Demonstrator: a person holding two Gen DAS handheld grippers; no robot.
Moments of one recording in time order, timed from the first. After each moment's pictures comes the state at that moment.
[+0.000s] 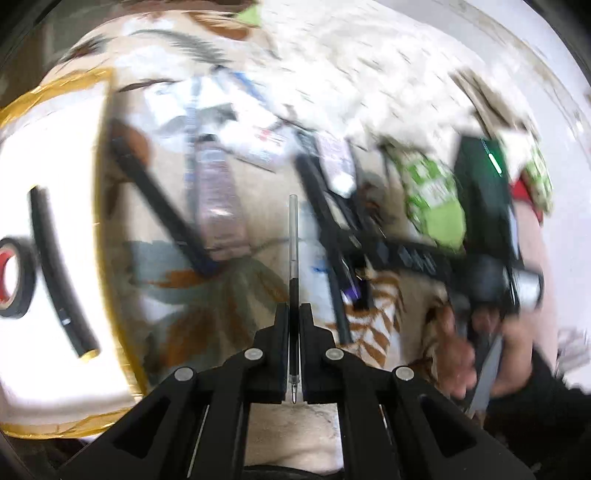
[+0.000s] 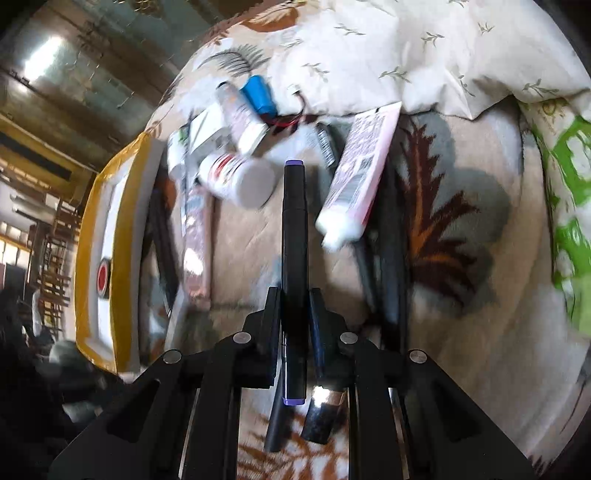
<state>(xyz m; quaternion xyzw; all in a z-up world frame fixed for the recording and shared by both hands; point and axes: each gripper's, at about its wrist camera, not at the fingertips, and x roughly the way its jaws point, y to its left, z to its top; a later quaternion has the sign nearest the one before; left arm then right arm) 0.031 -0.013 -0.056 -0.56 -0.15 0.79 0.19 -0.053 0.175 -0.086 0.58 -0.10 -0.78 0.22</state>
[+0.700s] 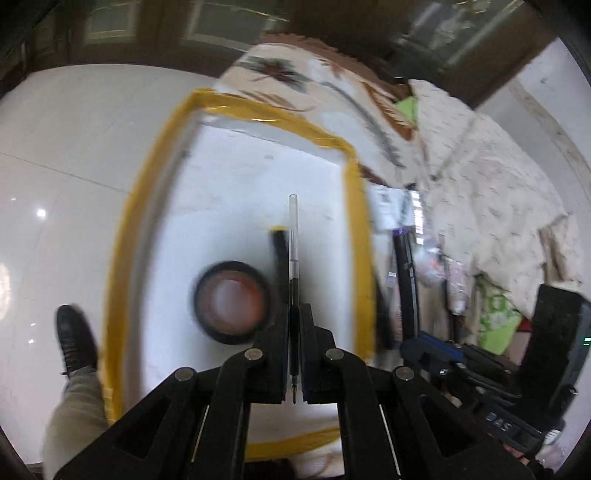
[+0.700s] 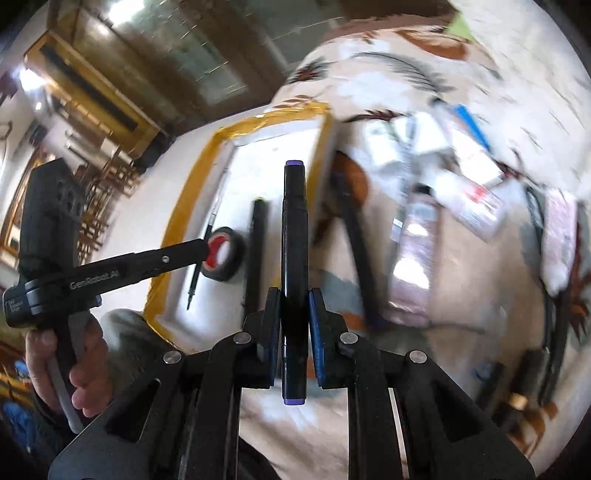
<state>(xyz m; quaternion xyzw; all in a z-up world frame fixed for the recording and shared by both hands) 0.014 -0.194 -0.042 -0.52 -0.25 0.82 -0.01 -0.021 0.034 -0.040 0.53 -0.04 -0.77 0.36</state>
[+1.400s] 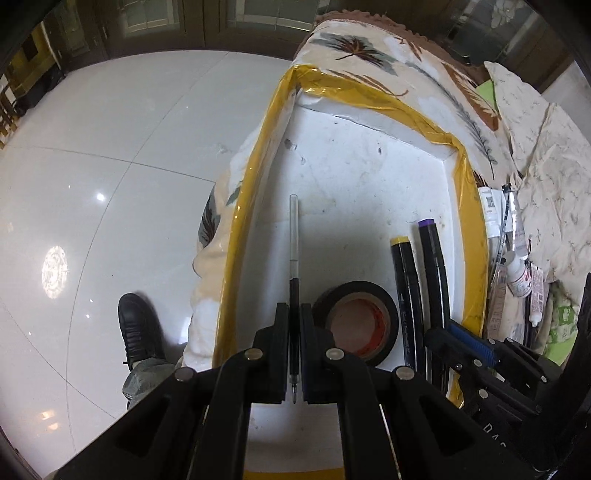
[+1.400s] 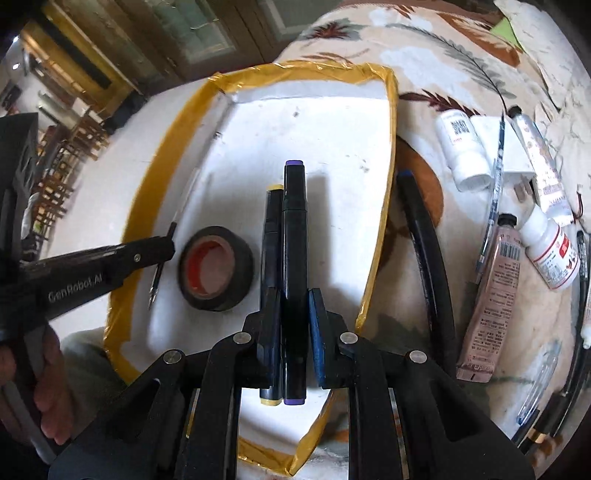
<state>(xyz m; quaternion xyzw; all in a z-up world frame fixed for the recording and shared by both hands) -0.010 -0.235 -0.071 -0.59 -0.19 0.78 -0.11 -0.035 -0.049 -0.073 0.57 0.04 -0.76 0.31</state>
